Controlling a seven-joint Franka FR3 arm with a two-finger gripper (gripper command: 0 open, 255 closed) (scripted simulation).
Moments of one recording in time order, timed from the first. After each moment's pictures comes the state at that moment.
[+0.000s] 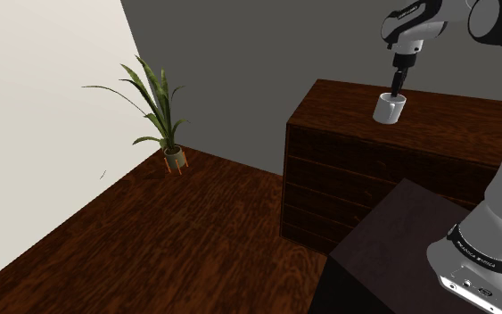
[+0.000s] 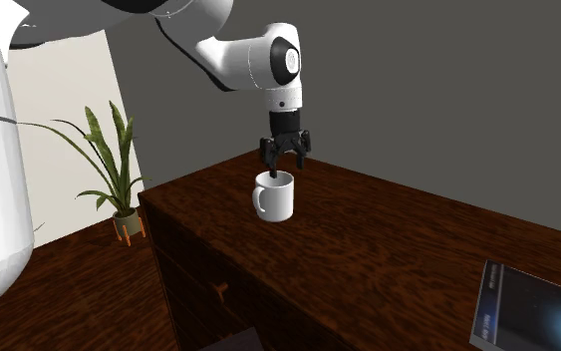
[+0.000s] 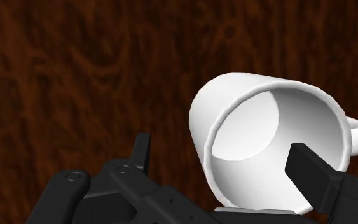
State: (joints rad) arm -0.27 0.36 -0.53 -1.70 0.10 1.93 -1.05
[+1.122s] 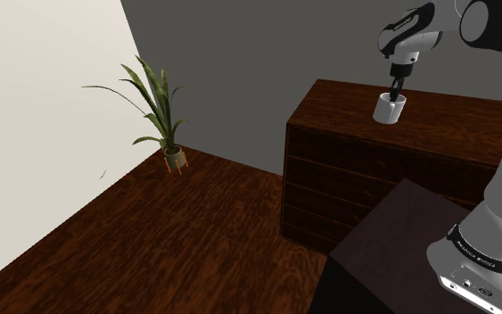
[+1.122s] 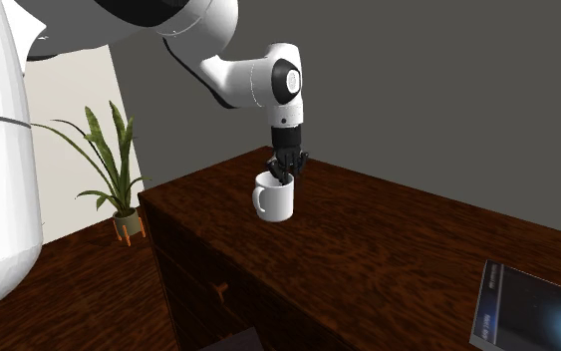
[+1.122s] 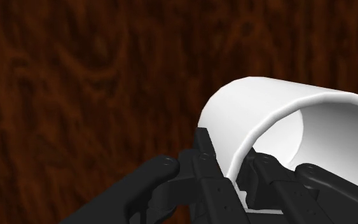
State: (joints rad) arm -0.28 0.40 -0.52 -1.74 0.12 2.01 -1.07
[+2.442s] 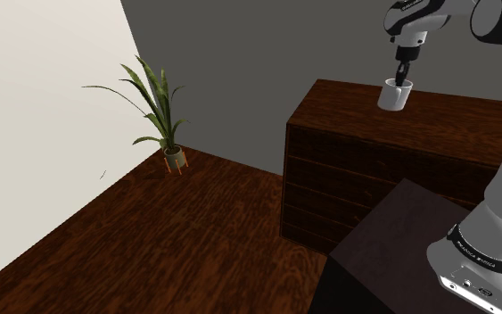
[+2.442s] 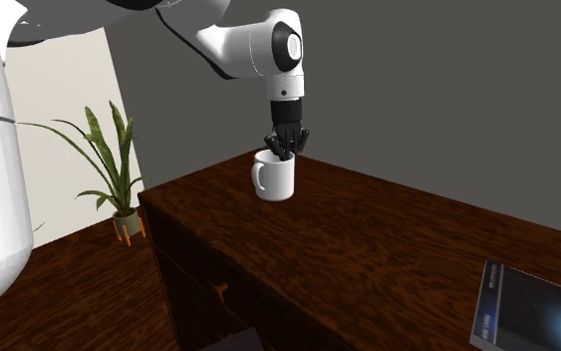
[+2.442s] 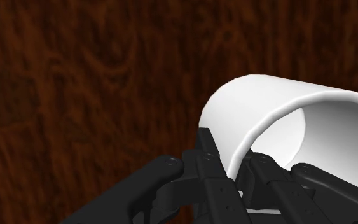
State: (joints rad) arm -0.27 0.35 -0.53 -1.65 0.09 1.87 -1.06
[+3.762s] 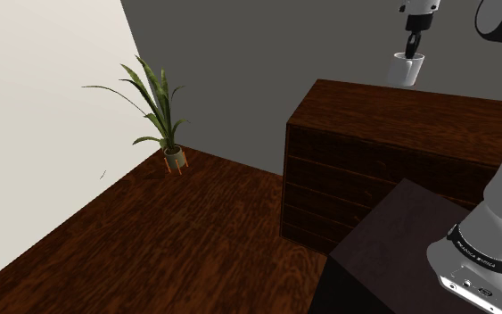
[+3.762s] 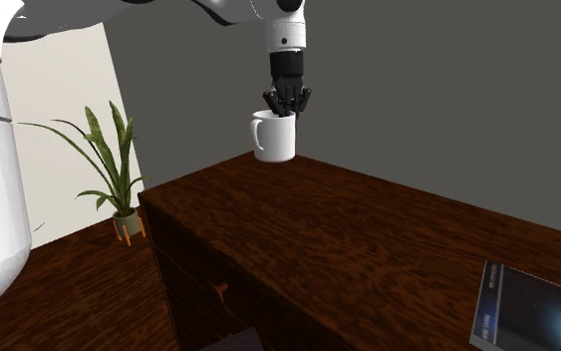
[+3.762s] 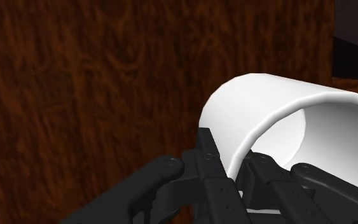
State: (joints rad) arm -0.29 0.33 -0.54 -1.40 0.08 1.62 -1.06
